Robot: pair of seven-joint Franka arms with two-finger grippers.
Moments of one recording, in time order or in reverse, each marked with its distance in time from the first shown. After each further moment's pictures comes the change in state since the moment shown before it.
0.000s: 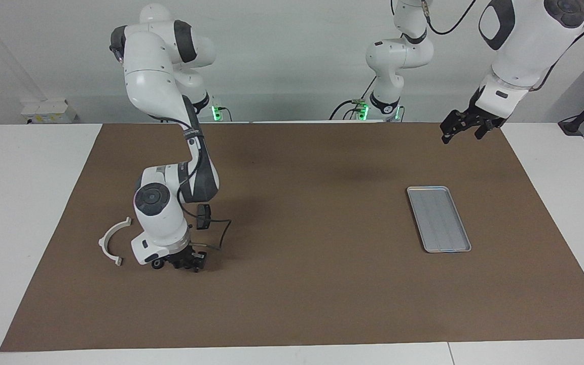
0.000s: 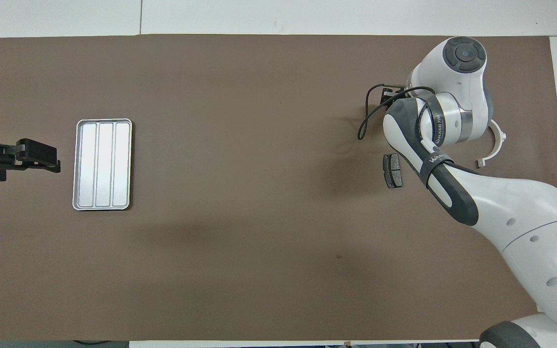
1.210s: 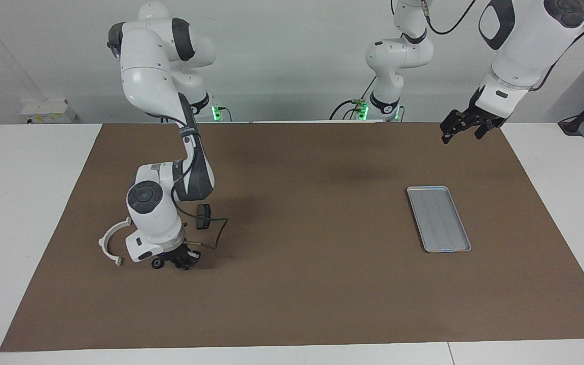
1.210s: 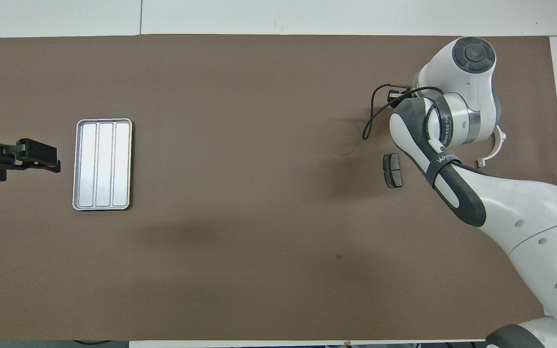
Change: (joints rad) left arm 0.000 0.000 0.000 0.000 0.000 0.000 0.000; right arm -0.013 -0.021 -0.004 -0.023 0.011 -0.006 0.000
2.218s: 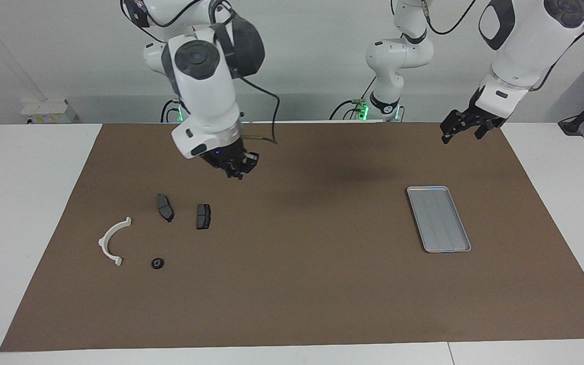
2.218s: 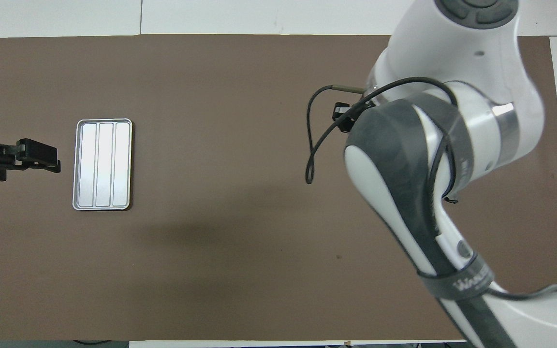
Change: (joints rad) left arm 0.000 0.000 0.000 0.000 0.000 0.000 0.000; right arm 0.306 -0.312 0.024 0.219 0.141 -0.624 0.369
